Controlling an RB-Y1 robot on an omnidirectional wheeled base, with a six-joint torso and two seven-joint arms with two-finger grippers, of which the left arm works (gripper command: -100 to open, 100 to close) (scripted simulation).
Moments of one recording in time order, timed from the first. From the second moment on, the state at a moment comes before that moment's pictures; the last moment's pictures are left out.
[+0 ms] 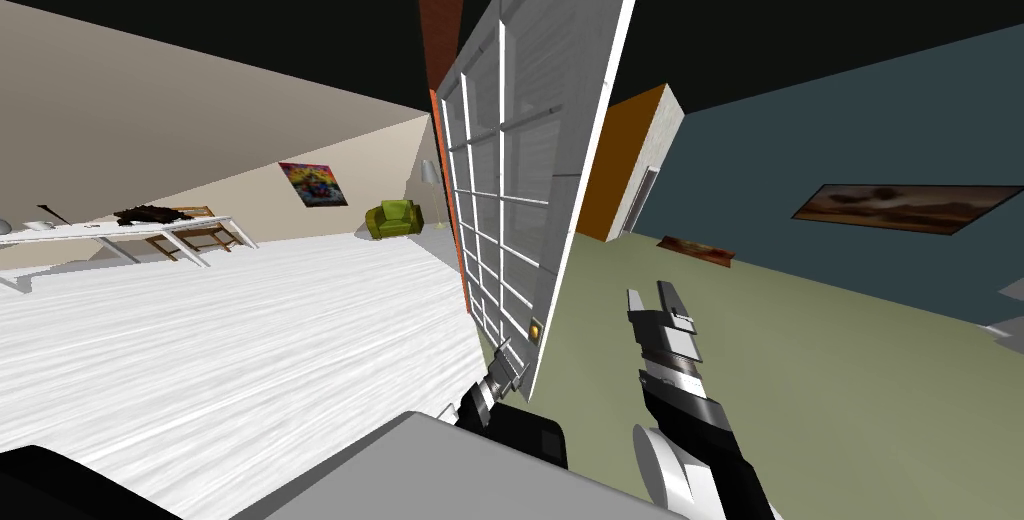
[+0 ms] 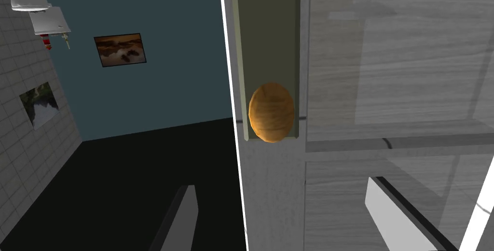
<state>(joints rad) 0.21 0.07 -0.42 -1.00 -0.39 -0.80 -1.31</state>
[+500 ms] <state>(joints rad) 0.19 0.06 -0.41 -0.99 -0.39 -0.80 -1.31</state>
